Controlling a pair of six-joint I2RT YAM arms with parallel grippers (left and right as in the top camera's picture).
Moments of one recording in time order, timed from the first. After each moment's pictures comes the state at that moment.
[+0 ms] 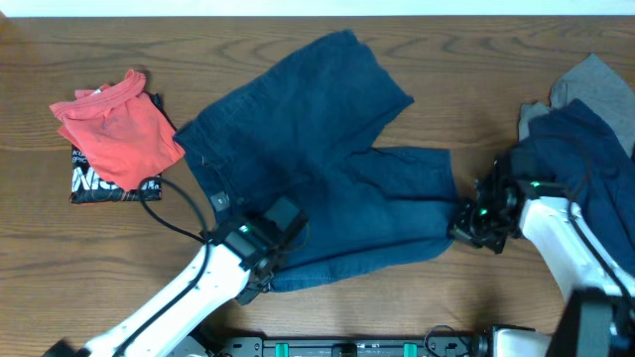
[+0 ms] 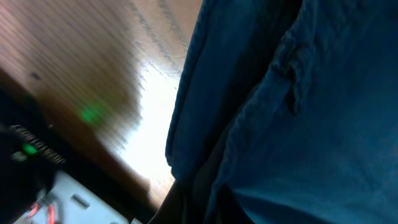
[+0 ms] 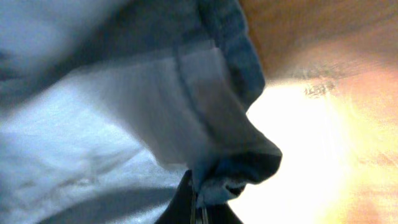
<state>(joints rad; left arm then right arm) -0.68 1.22 0.77 -1.18 -0.09 -1.47 -0.07 1.42 0.79 -0.88 -0.33 0.41</state>
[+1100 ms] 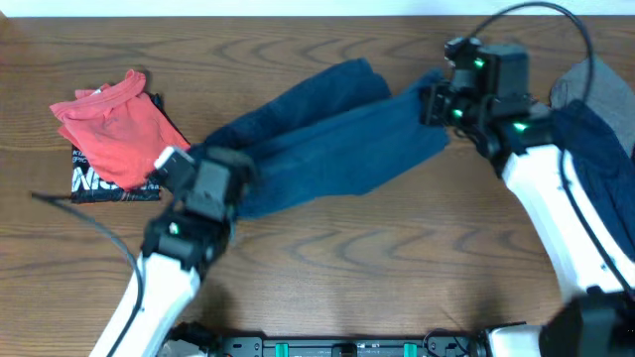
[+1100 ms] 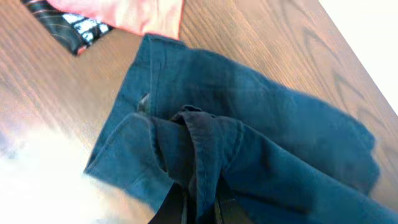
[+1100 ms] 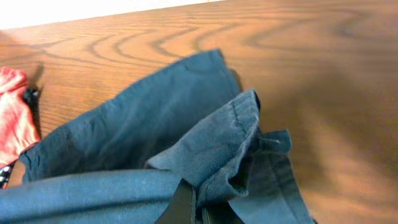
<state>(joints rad) -0.32 1.10 0.85 -0.69 -0.40 -1.15 0.17 1.56 1.25 -0.39 -0.27 0.24</state>
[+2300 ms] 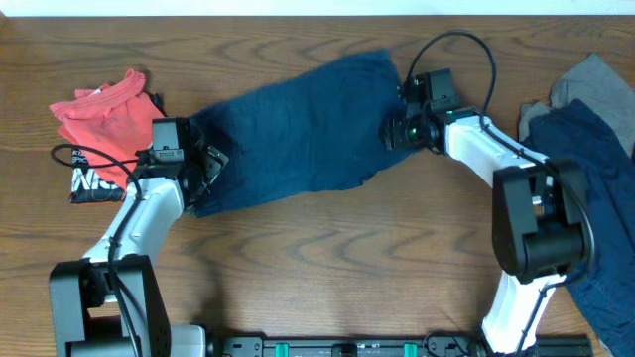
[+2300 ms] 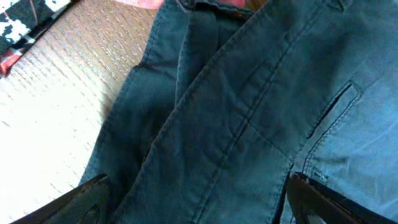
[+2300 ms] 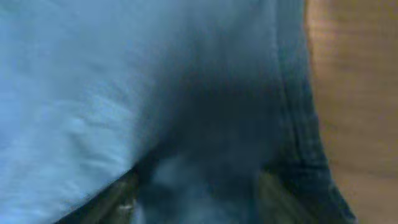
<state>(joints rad) 0.06 1.57 0.85 -0.41 0.01 -0.88 0.22 2.04 1.28 -0.35 -0.22 0.18</state>
